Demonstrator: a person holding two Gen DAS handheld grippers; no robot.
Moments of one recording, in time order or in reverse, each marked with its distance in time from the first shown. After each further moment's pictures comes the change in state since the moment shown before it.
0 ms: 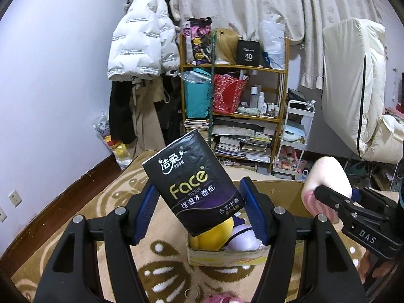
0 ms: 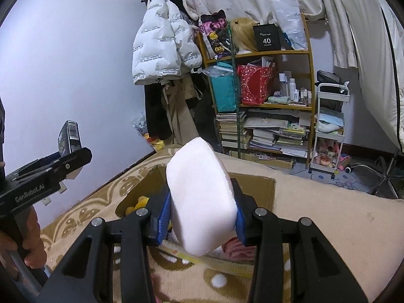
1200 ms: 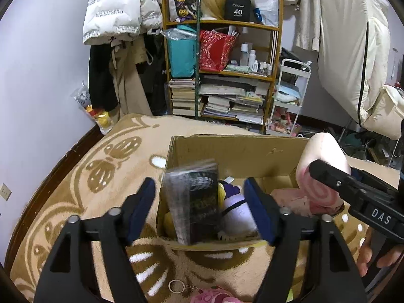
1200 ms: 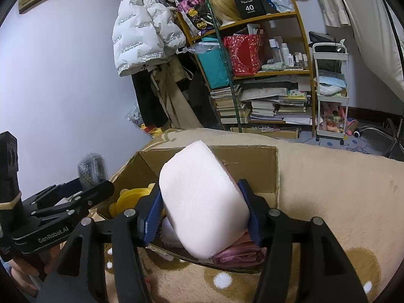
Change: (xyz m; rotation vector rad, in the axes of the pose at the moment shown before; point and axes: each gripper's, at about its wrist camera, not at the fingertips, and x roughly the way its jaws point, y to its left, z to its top) left arm 0.076 -0.017 -0.039 0.025 0.223 -0.061; right arm 0.050 -0.036 -0.026 0.153 0.107 0.032
